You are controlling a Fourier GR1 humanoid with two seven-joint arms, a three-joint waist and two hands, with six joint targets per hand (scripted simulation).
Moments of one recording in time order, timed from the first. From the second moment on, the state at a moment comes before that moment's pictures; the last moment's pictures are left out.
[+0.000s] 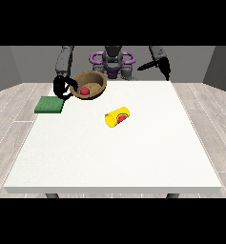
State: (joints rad) left arm -0.52 0.14 0.12 -1.15 -0.21 0.06 -0.21; right arm -0.70 -0.29 -0.24 -0.56 -0.17 -0.06 0.03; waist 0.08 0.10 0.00
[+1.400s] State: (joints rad) left arm -0.55 0.09 0.05 -1.42 -0.30 0.21 -0.27; right arm -0.68 -0.74 -0.46 -0.41 -0.31 0.36 -0.22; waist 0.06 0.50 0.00
